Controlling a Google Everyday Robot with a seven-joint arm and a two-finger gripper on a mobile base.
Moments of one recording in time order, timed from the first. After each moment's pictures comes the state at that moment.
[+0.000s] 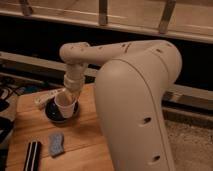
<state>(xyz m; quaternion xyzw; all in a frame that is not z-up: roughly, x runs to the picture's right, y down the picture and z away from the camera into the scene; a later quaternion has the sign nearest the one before) -0.181 0.055 0.734 -0.44 0.09 0.38 0.81</state>
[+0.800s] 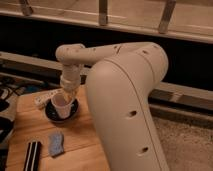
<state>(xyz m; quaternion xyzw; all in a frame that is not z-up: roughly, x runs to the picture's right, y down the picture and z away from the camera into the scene) -0.187 0.060 0.750 -0.45 0.08 0.37 0.81</state>
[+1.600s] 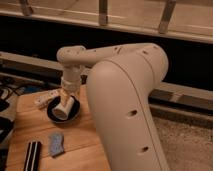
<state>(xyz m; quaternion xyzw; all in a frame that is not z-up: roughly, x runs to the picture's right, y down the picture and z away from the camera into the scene) -0.186 0.066 0.756 -0.45 0.08 0.37 0.81</state>
